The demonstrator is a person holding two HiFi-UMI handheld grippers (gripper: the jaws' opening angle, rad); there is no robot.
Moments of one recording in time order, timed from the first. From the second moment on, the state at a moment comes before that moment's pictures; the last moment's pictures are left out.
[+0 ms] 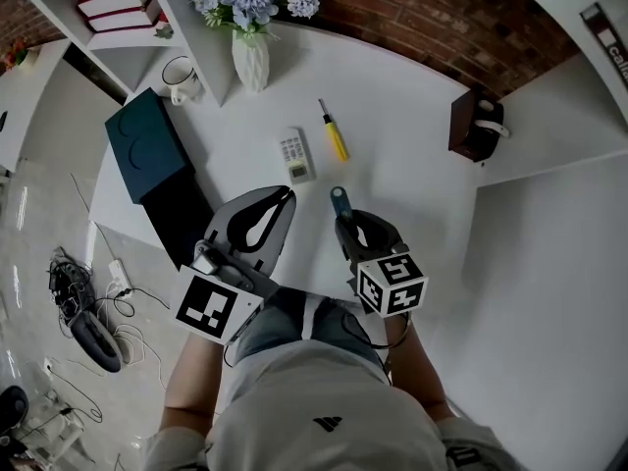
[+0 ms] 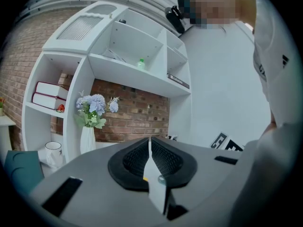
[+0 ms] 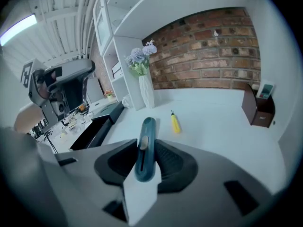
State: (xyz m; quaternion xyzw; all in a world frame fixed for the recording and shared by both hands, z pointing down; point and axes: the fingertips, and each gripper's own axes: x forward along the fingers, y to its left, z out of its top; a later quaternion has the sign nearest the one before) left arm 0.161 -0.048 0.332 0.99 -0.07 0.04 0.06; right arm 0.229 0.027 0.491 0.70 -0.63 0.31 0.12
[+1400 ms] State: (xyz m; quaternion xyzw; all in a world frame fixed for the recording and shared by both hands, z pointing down) left arm -0.010 0.068 0.307 0.93 -0.36 0.00 0.04; right arm 0.078 0.055 0.385 0.50 -0.84 0.17 0.10
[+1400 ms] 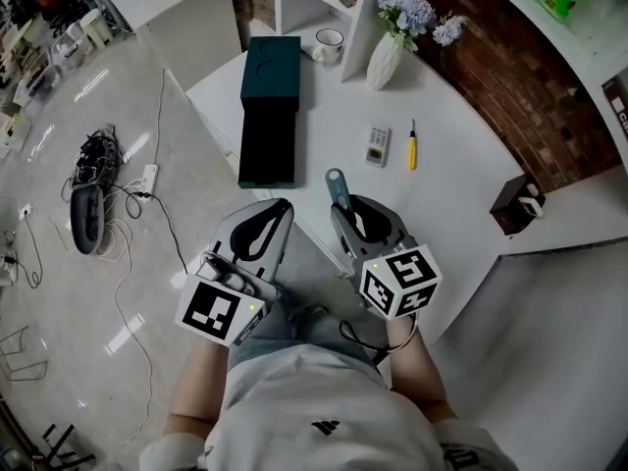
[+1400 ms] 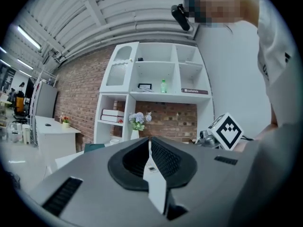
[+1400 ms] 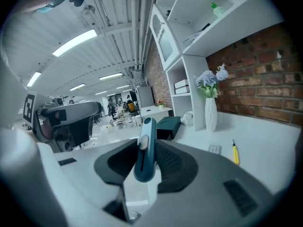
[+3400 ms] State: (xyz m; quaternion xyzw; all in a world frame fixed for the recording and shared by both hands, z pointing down) left arm -0.174 -0.079 0.302 0.93 -0.38 -0.02 0.05; right arm -0.064 -0.108 0.409 0.49 -0.84 0.19 0.14
